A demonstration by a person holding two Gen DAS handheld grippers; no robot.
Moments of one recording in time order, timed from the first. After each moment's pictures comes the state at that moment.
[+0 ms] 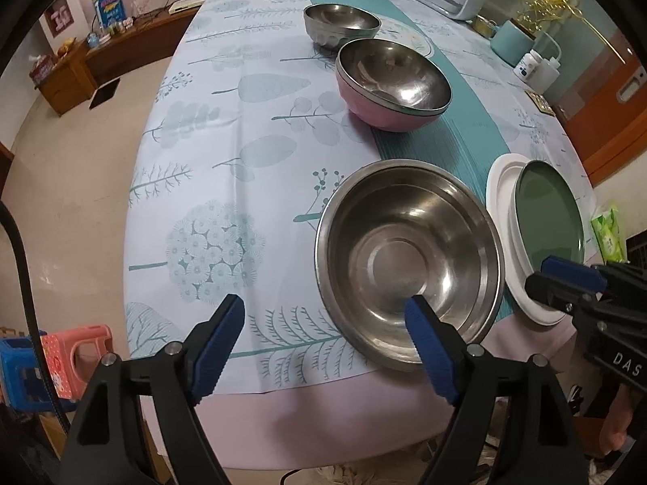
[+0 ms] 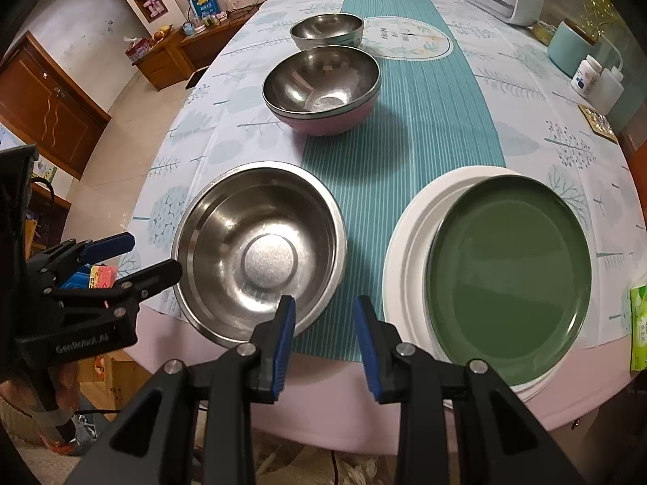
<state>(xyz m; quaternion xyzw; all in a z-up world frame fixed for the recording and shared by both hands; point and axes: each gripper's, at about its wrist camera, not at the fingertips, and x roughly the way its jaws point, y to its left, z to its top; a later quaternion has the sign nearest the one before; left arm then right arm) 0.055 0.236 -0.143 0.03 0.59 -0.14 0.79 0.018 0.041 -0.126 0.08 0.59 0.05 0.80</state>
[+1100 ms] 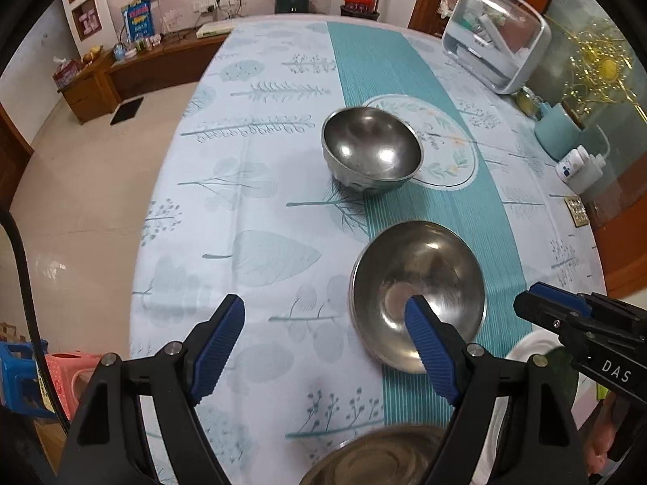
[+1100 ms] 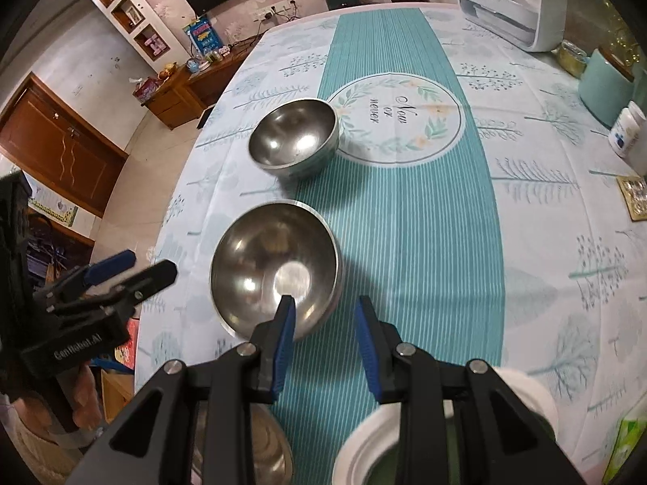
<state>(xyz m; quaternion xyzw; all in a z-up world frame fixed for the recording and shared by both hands) 0.239 0.188 -0.112 0.00 0.56 -0.09 0.83 0.197 -0.031 -0.114 0.14 0.56 0.08 0.81</state>
